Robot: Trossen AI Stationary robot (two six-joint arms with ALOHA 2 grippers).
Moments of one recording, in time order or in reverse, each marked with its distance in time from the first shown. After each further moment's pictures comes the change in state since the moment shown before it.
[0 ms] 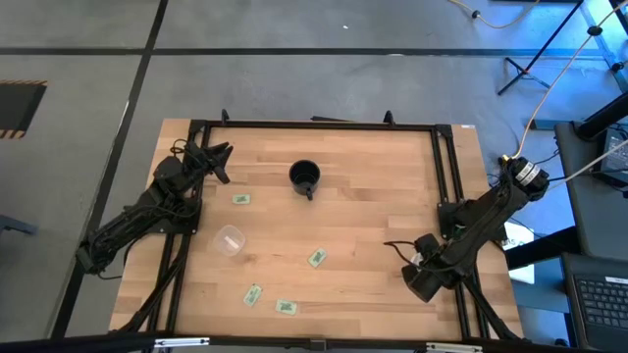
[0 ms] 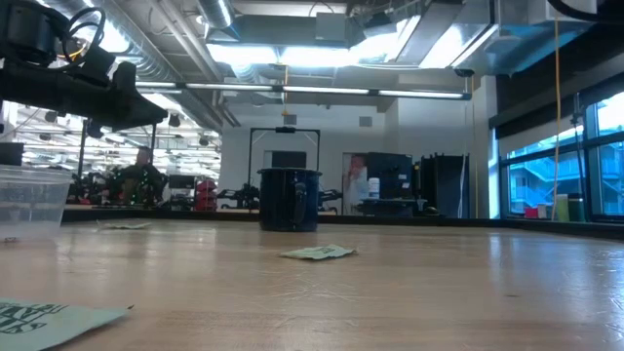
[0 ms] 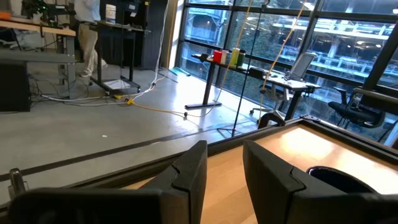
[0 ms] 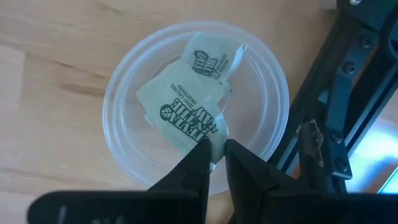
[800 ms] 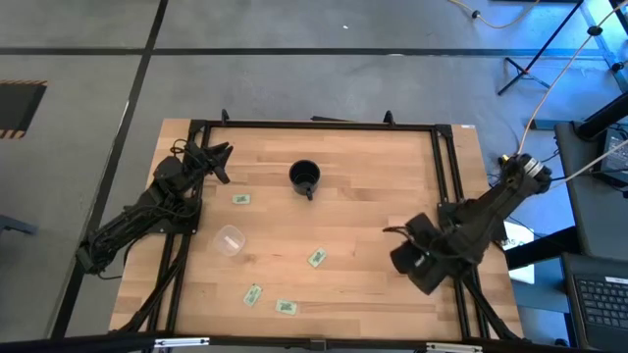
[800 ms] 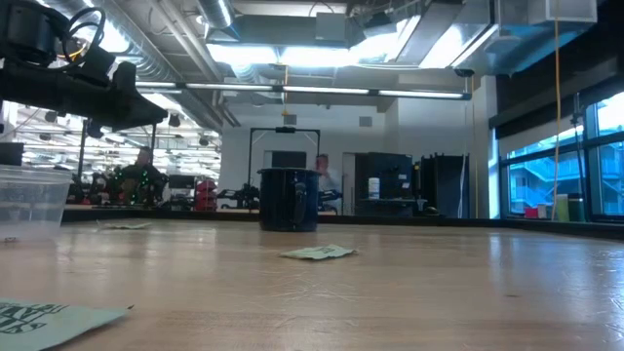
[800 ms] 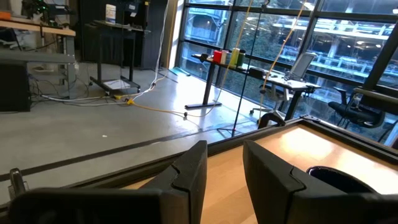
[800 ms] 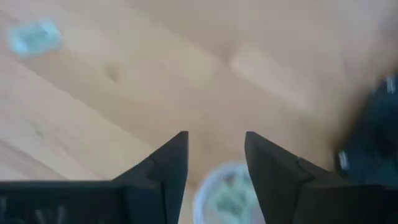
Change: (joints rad) left arm 0.000 0.000 0.000 0.000 0.000 0.000; right arm -0.078 -0.052 0.264 -0.246 0.532 -0.242
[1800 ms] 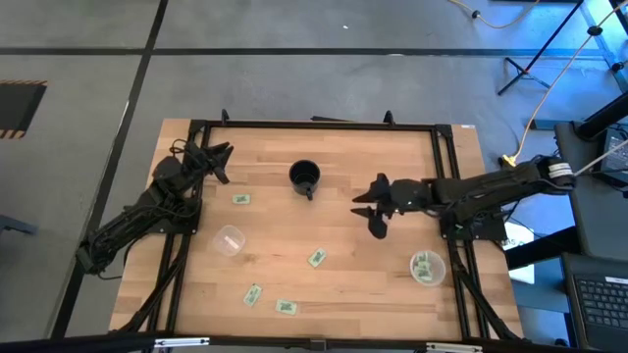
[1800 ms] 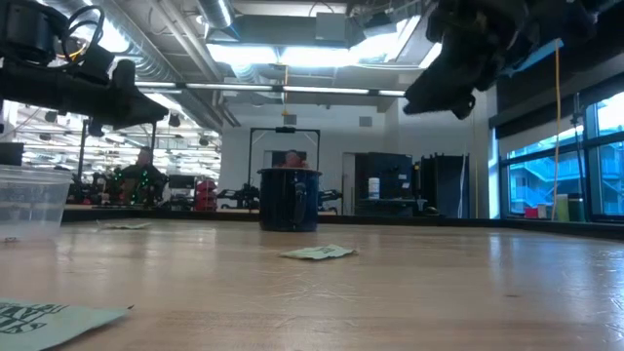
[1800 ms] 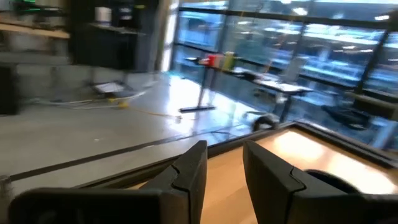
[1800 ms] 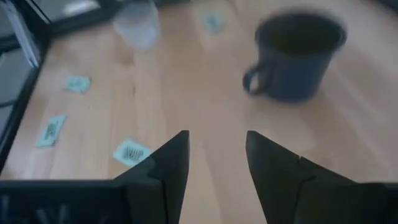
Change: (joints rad) left arm 0.000 0.000 0.000 0.022 0.031 -0.007; right arm -0.657 -0.295 -0.608 1.424 -0.237 -1.467
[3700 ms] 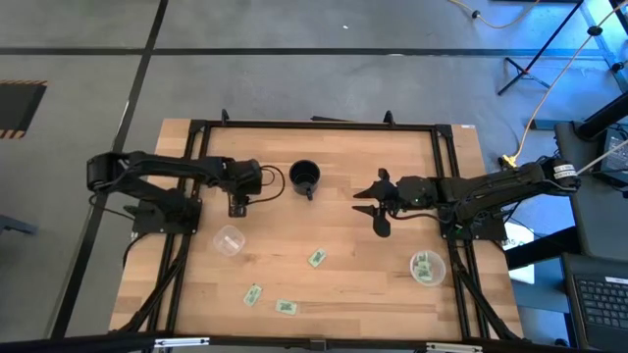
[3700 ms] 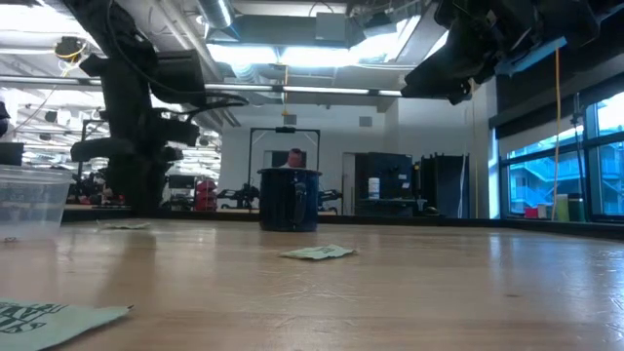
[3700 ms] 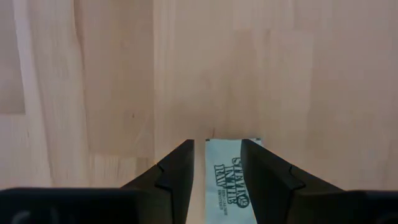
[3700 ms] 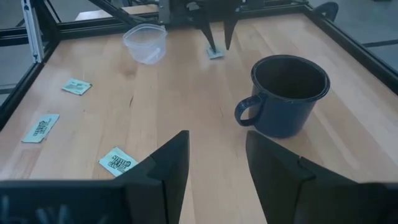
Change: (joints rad) left arm -0.429 1.273 0.564 -0.622 -0.007 0.533; right arm -0.015 -0.058 -0.031 0.059 0.002 -0.180
